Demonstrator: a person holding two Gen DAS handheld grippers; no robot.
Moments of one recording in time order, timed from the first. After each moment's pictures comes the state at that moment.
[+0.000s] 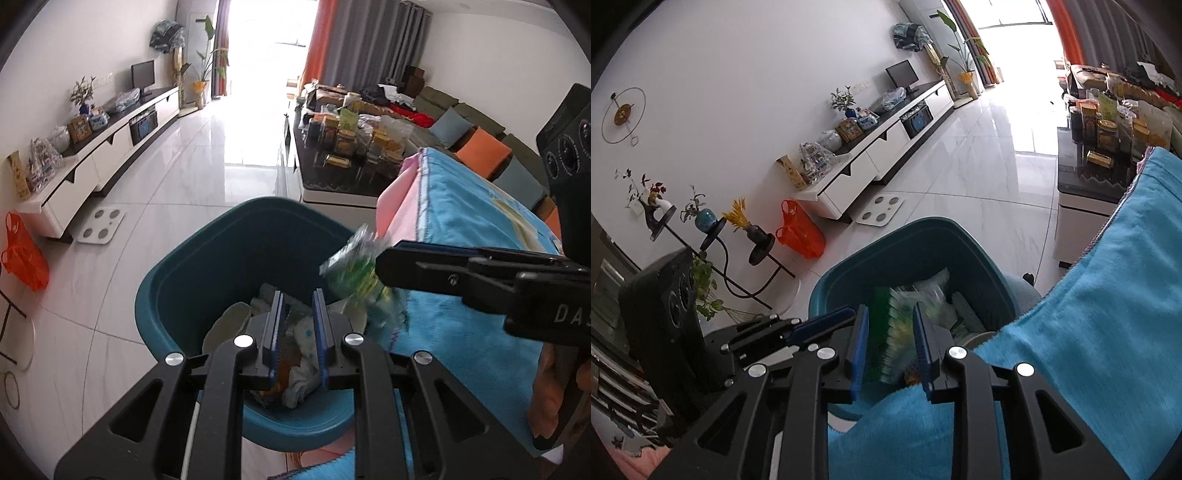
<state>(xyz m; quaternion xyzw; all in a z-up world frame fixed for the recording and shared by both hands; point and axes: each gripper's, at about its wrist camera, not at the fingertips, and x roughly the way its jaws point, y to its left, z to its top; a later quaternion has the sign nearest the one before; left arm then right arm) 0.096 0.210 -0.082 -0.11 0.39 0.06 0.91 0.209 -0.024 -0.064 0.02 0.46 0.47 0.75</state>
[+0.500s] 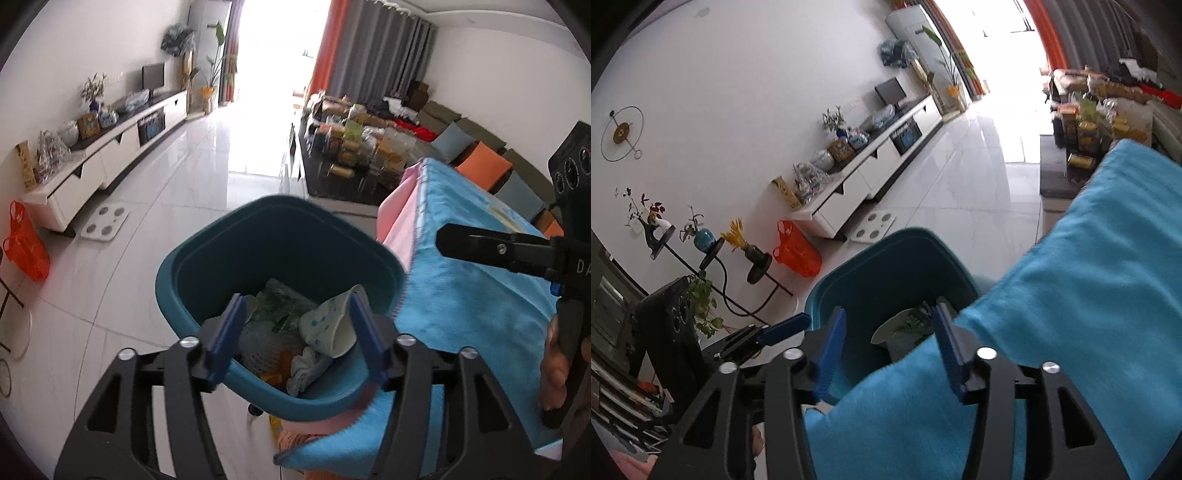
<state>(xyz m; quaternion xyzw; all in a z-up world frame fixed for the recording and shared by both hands) 0.059 0.214 -0.076 -0.12 0.36 0.07 0.92 0.201 -0.076 -0.053 0.05 0.43 0.45 0.78</state>
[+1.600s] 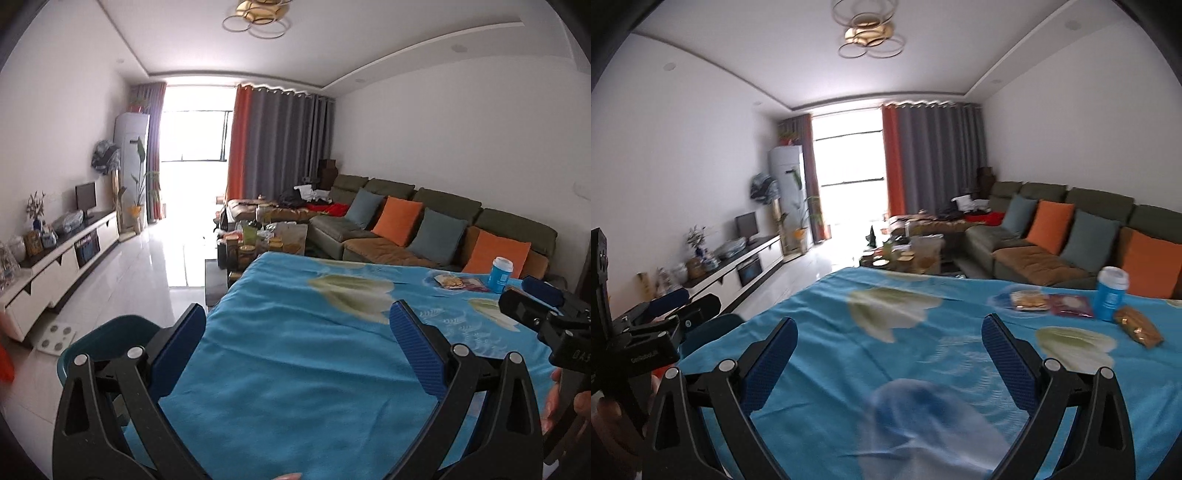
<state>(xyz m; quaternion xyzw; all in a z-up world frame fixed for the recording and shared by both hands) 0.025 -0.010 0.005 -0.03 0.15 -0.05 0.99 0.065 -0.355 0.000 0.02 0.16 0.13 0.98</state>
